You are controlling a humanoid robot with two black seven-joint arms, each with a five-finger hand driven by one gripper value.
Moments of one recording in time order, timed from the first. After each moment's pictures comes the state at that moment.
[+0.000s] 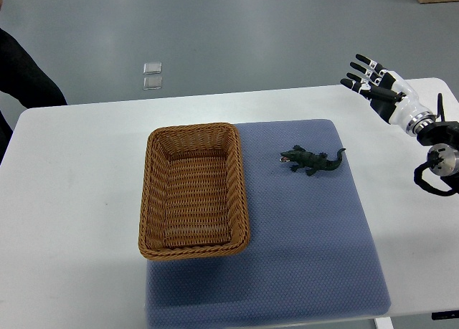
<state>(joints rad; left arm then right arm) 0.01 0.00 -0.05 -0.18 0.06 0.11 0.01 0.81 -0.45 0.33 0.67 0.06 0.24 0.41</state>
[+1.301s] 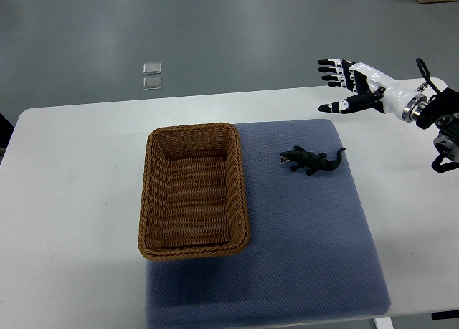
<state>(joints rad) 0.01 0.00 -0.04 -0.18 0.06 0.11 0.01 0.90 -0.49 0.33 0.69 -0.66 0.27 0.47</state>
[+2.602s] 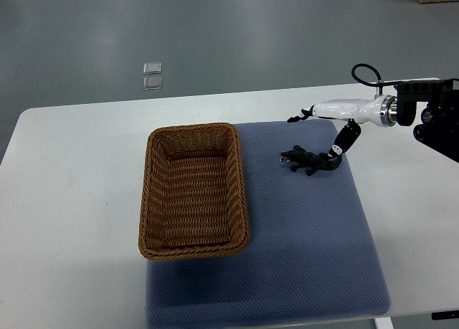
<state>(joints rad) 0.01 0.00 -0.04 -0.18 0.06 0.11 0.01 1.06 -0.51 0.12 0.81 -1.44 0.24 0.47</state>
